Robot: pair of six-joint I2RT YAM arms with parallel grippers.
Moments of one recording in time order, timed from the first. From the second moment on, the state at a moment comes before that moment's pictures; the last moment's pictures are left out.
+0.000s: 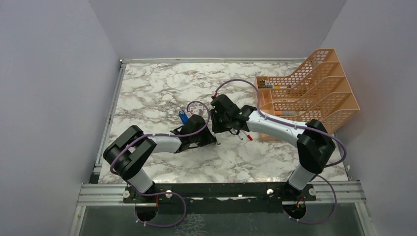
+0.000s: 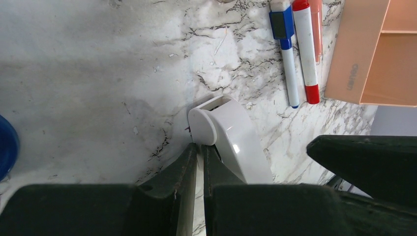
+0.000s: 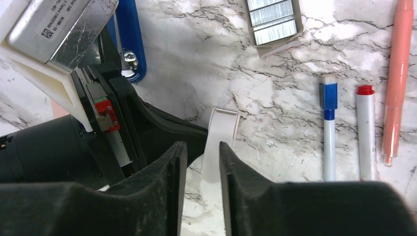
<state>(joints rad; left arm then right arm) -0.74 1.60 0.59 0.28 0.10 -0.98 0.87 1.69 1.22 -0.47 0.12 0.49</state>
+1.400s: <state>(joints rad) -0.74 1.58 0.60 0.24 0.08 -0.95 0.86 1.74 1.16 -0.49 0.03 0.47</state>
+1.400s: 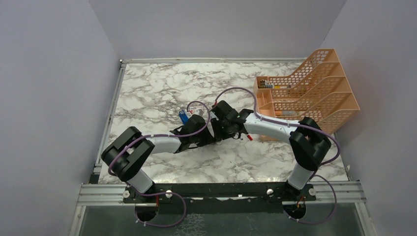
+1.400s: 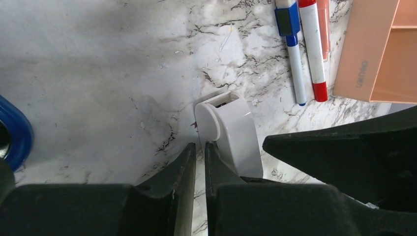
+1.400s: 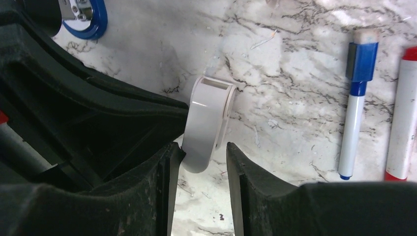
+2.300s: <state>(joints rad) -0.74 1.52 0.60 0.14 0.06 -0.92 0.86 1.77 1.17 -0.52 -0.02 0.50</state>
